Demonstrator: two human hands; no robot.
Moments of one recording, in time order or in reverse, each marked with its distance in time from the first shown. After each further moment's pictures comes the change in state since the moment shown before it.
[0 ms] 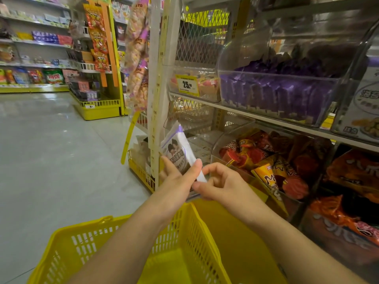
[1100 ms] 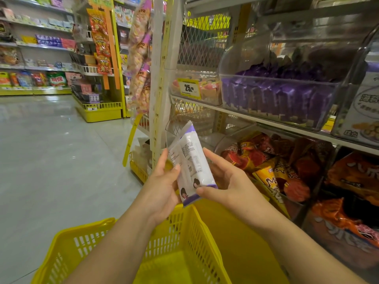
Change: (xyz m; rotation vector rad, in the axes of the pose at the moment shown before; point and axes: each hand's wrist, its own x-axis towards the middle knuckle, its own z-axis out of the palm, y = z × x) left_hand 0.000 0.006 -0.014 -0.596 -0.021 -0.018; right_hand 0.001 -0.004 -0.005 0.027 -0.098 -0.200
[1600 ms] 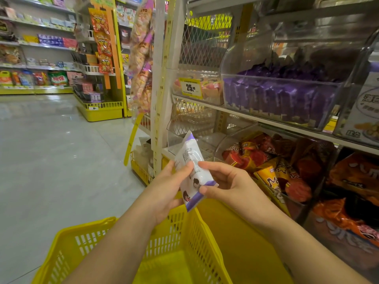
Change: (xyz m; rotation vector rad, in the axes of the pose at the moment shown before) left_hand -0.005 0.003 0.000 0.395 -0.018 -0.099; right_hand -0.001 0.002 0.000 0.029 0.084 0.117
